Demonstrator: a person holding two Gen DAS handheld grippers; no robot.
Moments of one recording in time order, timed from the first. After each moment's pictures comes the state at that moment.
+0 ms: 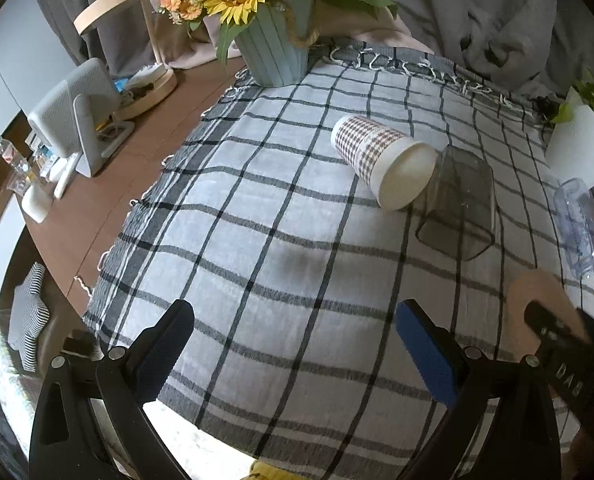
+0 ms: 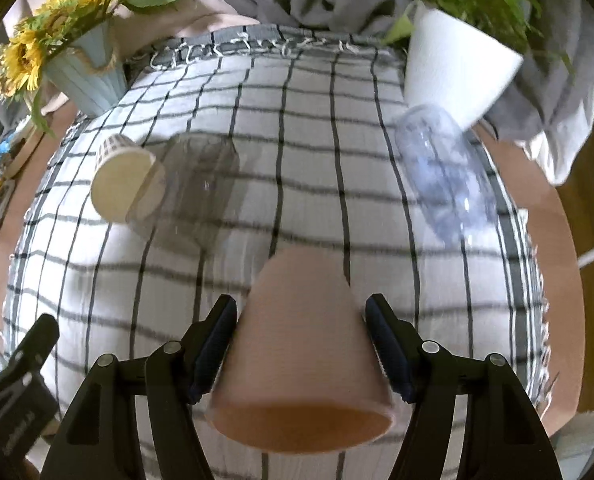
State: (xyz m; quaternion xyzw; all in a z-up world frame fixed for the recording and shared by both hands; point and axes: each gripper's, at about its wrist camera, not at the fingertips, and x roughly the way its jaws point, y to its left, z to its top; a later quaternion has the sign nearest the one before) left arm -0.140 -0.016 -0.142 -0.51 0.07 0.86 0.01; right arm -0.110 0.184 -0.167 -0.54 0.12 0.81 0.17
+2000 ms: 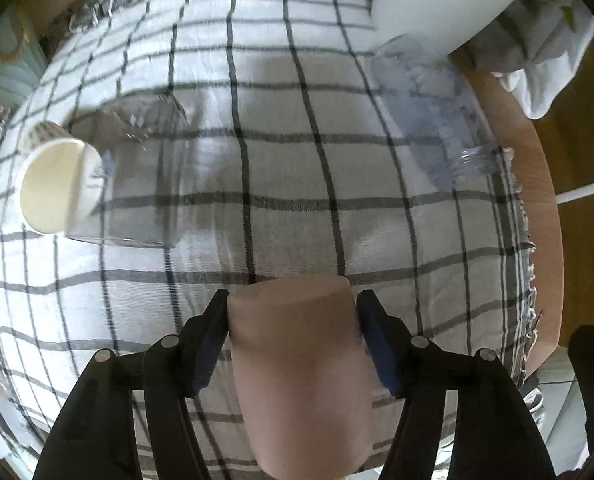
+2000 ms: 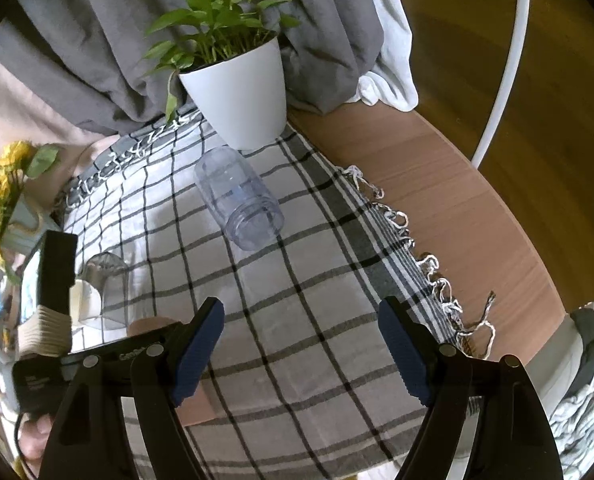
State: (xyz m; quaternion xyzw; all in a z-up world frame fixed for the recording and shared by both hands) left arm -0.144 0.174 -0.168 -0.64 0.15 0.71 0.26; right arm 0.017 0.299 -0.111 -0.42 0.29 0.79 0.33
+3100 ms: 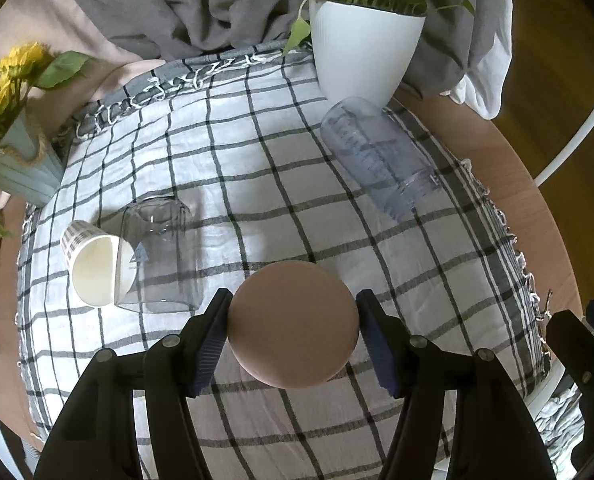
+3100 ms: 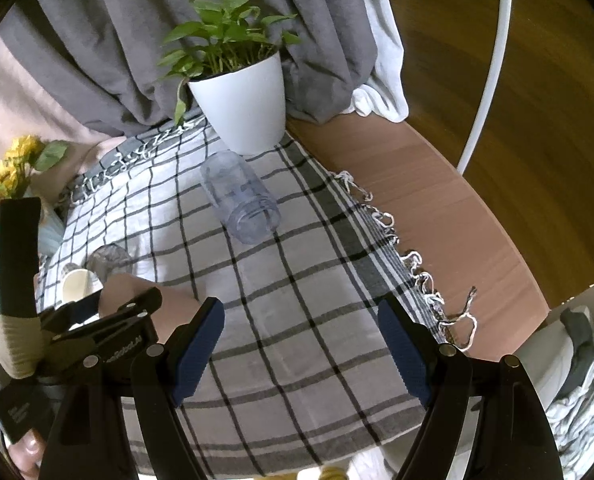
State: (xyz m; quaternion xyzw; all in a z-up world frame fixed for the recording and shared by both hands) left arm -0.123 0.193 -0.133 -0.50 0.22 0.77 0.31; right arm 0.034 0.285 -0.098 -0.42 0.28 0.79 0.35
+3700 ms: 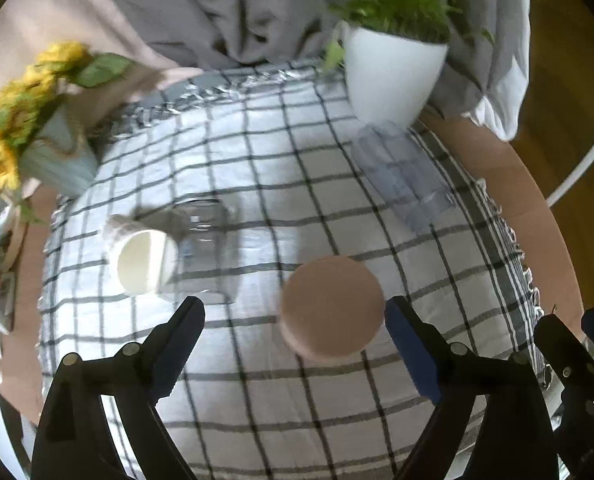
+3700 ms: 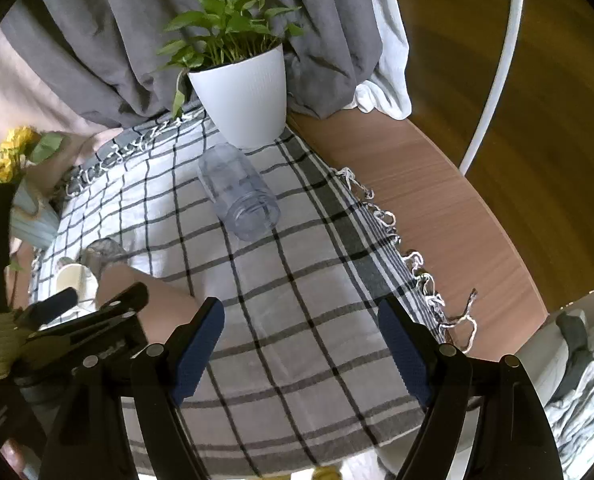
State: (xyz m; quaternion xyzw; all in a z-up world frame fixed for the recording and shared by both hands) left arm -0.117 0.165 -0.102 -0.48 0.20 0.81 0.27; right arm 0.029 0.282 -0.097 -0.42 0.27 0.79 0.35
